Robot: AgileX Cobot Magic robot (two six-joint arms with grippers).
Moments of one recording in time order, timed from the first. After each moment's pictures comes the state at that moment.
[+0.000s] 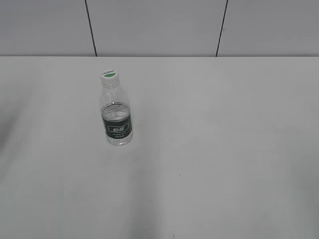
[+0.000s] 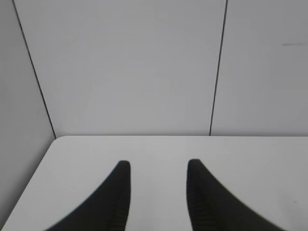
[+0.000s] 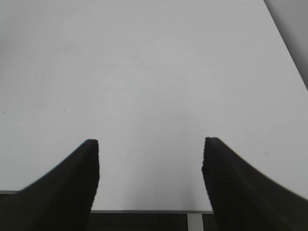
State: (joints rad) left arm 0.04 0.94 -0.54 -0.02 -0.14 0.04; right arm 0.00 -0.01 -0.50 0.07 1.10 -0.20
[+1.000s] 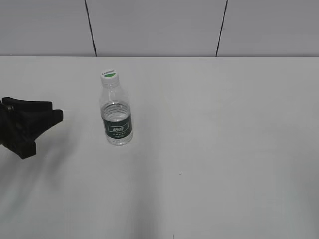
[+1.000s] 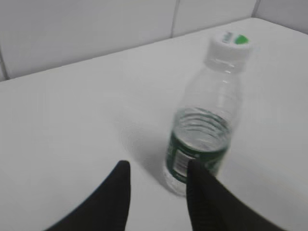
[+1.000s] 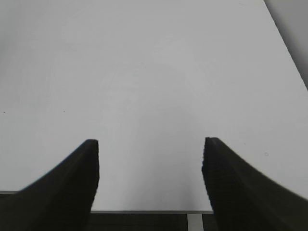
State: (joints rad) left arm 0.11 1.60 -0.36 1.00 -1.03 -0.44; right arm 0.00 -0.01 -0.50 0.07 1.10 -0.20
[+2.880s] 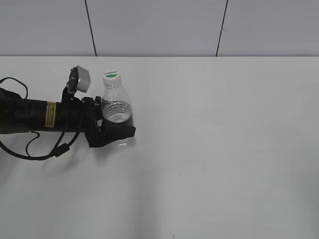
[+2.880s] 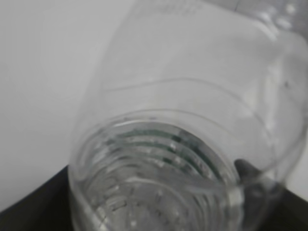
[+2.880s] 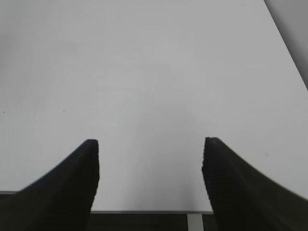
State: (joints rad) left arm -0.12 2.21 -1.01 1.44 -1.10 -0.73; right arm 0.00 -0.01 -0.50 0.07 1.10 -0.20
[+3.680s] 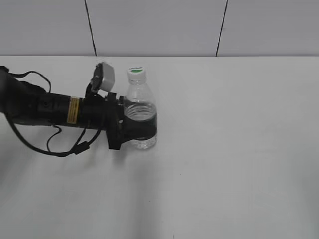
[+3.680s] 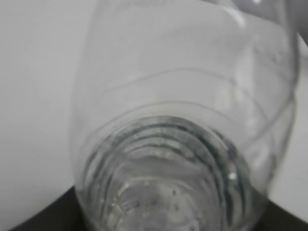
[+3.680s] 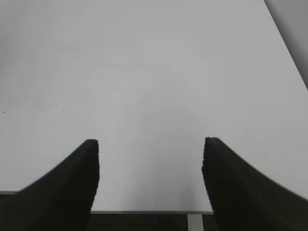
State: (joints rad) left arm -0.20 2.21 -1.05 1.46 -1.10 -0.73; right arm 0.00 -0.01 -0.50 0.07 1.10 -0.20
